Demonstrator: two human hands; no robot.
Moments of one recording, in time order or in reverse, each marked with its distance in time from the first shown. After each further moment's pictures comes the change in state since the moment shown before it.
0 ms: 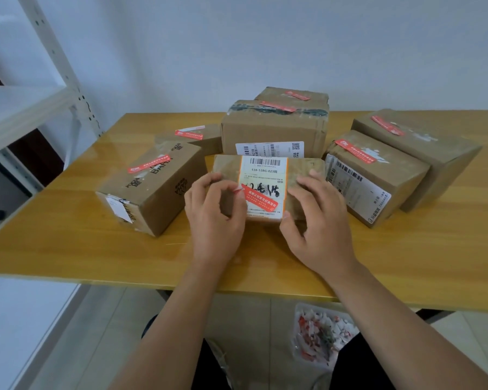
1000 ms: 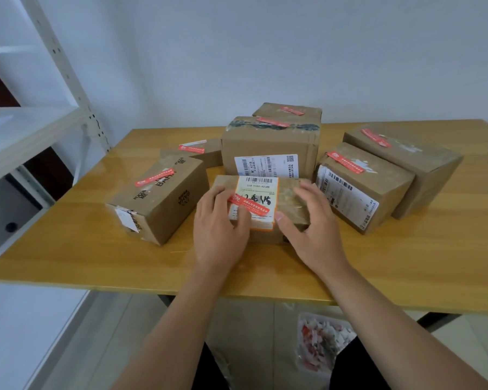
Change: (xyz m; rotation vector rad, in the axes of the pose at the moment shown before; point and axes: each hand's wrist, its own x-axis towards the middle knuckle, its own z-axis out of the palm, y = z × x) left_hand 0.000 0.006 0.003 0.271 -0.077 0.028; right_hand 0.004 0.003 -0.002 0.327 -0.116 0.332
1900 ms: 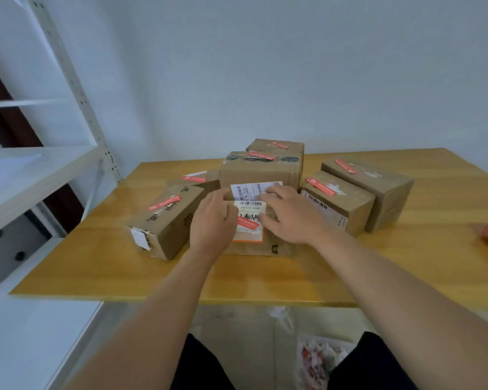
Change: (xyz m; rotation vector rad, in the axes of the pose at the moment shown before) left_hand 0.041 0.031 -0.036 -0.013 -0.162 -0.008; right_hand 0.064 -0.046 -0.042 -0.542 -0.472 -0.246
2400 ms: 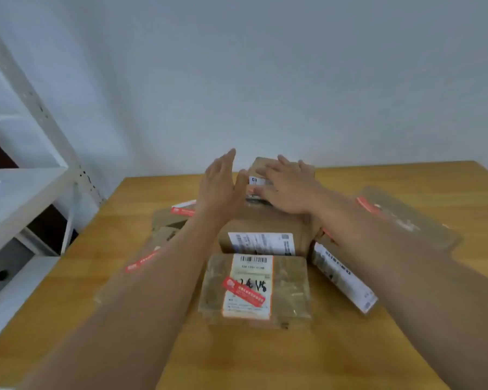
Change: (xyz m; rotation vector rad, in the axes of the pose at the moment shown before) left_hand 0.191 0.023 0.020 0.030 -0.138 0.059; right_hand 0.171 0.067 -0.052 0.009 -0.158 0.134
